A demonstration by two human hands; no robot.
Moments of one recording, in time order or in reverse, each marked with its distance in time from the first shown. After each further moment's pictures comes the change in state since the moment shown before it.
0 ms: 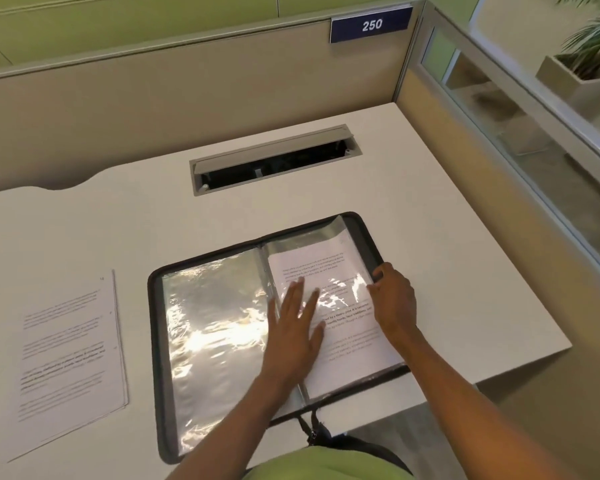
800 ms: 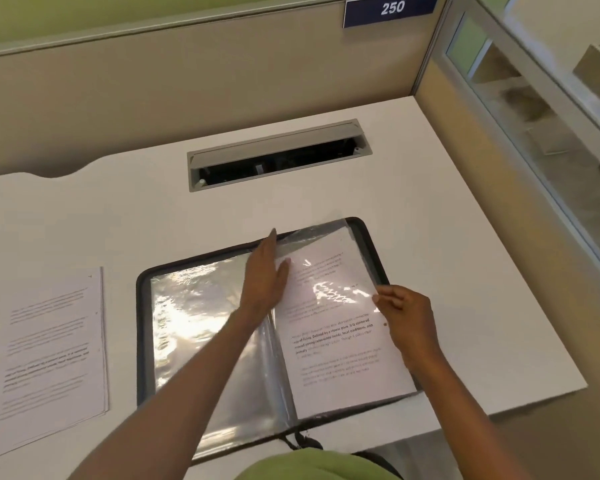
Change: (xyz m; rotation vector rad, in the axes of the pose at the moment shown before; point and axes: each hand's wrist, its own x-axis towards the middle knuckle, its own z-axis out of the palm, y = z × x) left_hand 0.134 -0.048 -0.029 -0.366 0.085 -0.288; right_hand 0.004 -0.005 -0.044 0.655 -0.179 0.206
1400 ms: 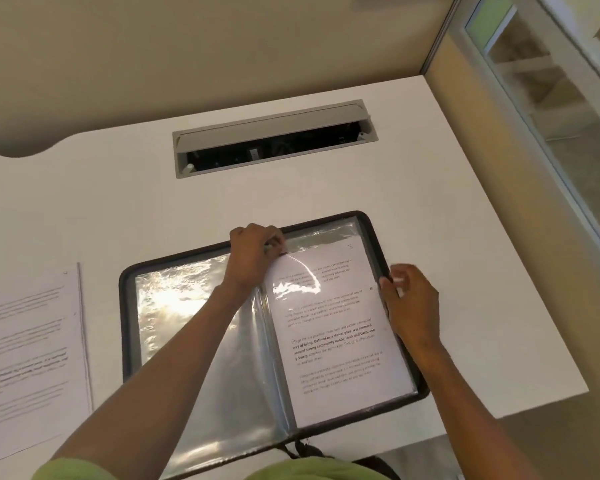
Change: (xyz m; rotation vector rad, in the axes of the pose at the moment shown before) left_hand 0.056 -0.021 -0.016 0.023 -0.017 0.165; right_hand 0.036 -0.011 0.013 -0.399 0.143 -0.140
